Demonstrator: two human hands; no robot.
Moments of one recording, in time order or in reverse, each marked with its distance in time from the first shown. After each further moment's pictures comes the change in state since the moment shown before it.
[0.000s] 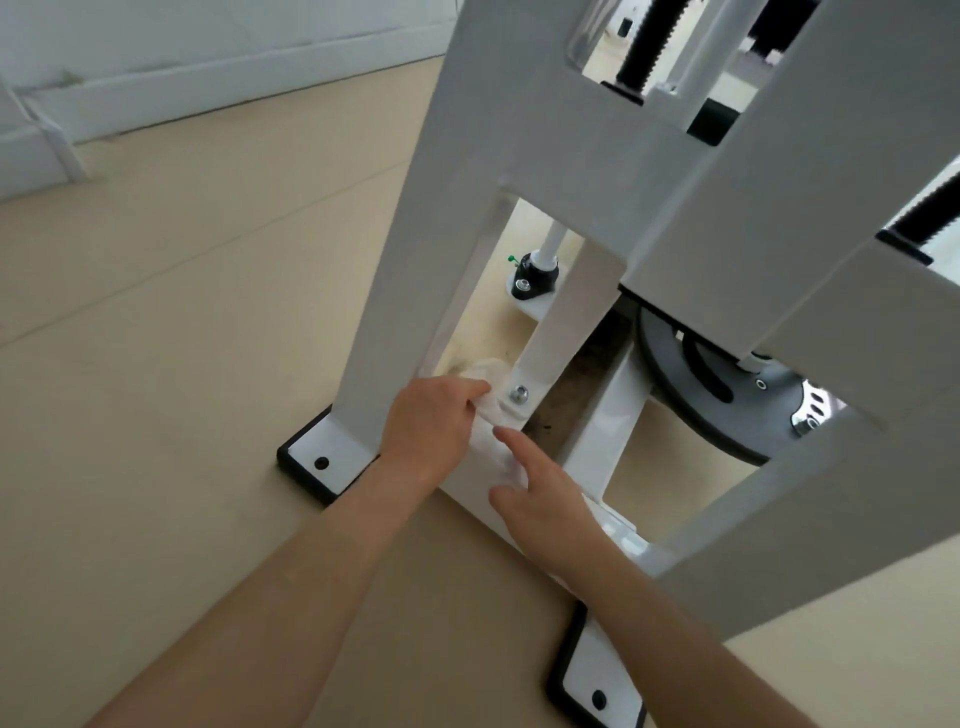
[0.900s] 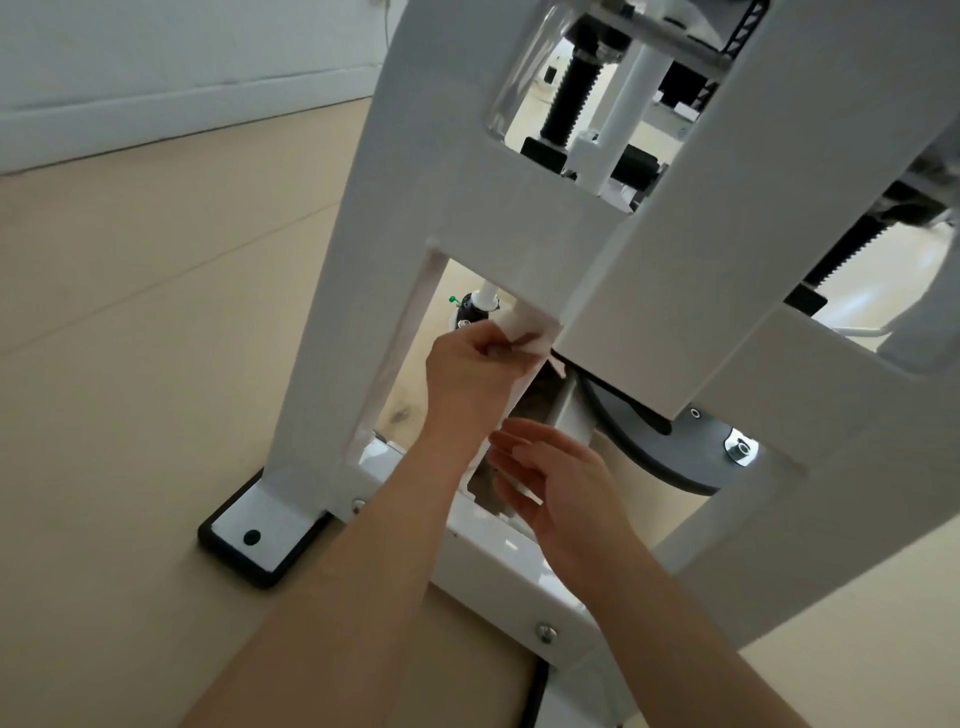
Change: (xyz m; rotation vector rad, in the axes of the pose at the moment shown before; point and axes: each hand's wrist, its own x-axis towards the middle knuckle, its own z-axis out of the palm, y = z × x) left_hand 0.070 0.098 -0.008 -0.933 0.098 -0.195; right_hand 0.013 -0.022 -0.060 1.061 0.282 0.268
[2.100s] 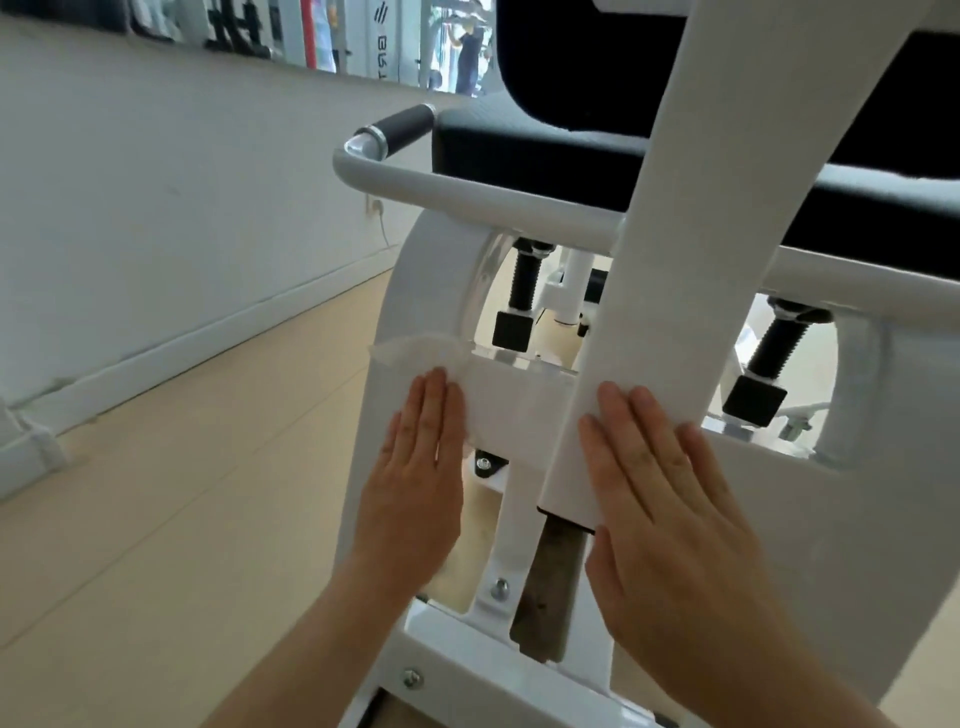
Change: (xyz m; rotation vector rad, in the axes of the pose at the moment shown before) left_hand 0.015 0.046 -0.076 1.265 0.023 0.895; right_hand -0.059 -0.076 -0.022 -1.614 0.475 -1.391
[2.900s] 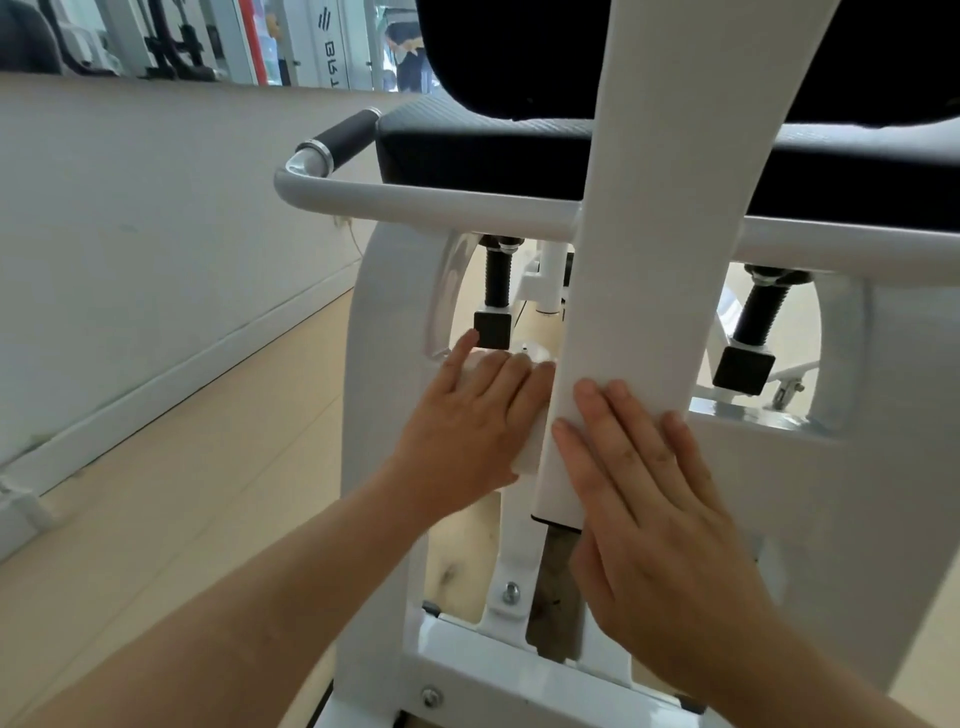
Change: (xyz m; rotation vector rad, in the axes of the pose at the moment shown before) left_hand 0.087 0.021 -0.028 0.270 -0.070 0.533; right_hand 0.004 -0.002 0.012 -0.001 0.063 0.005
